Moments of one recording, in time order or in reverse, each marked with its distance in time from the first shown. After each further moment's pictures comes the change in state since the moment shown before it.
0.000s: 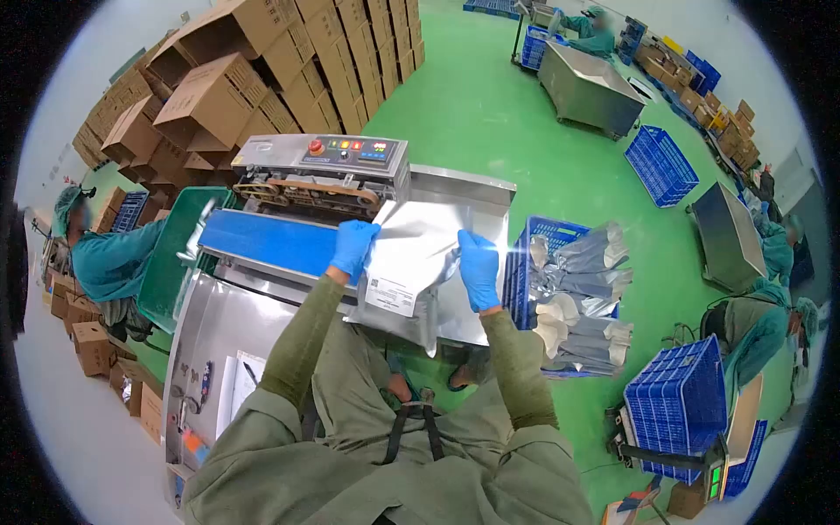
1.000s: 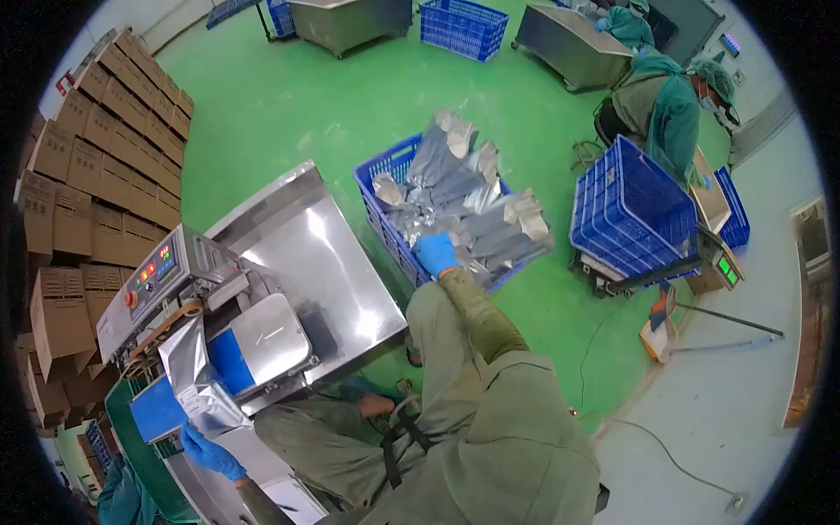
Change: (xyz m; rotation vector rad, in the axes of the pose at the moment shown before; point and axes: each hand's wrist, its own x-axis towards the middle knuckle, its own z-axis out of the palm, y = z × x) left_hand -0.098 -0.021 -0.150 0.446 0.474 0.164; right_hand -0.003 0.288 -0.237 -1.295 0.036 0.118
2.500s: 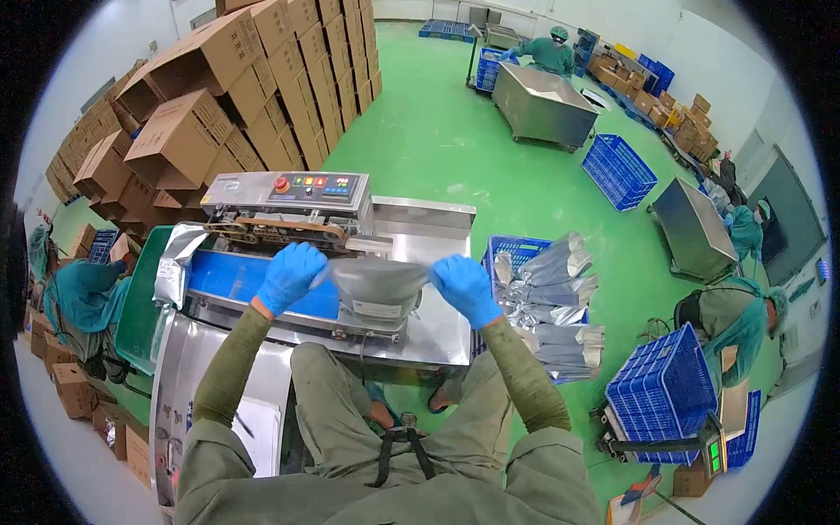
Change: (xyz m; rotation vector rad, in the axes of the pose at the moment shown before) left_hand 0.079 0.151 0.033 0.507 -0.518 1.196; right_hand -0.030 -0.266 -0.264 0.274 0.512 -0.987
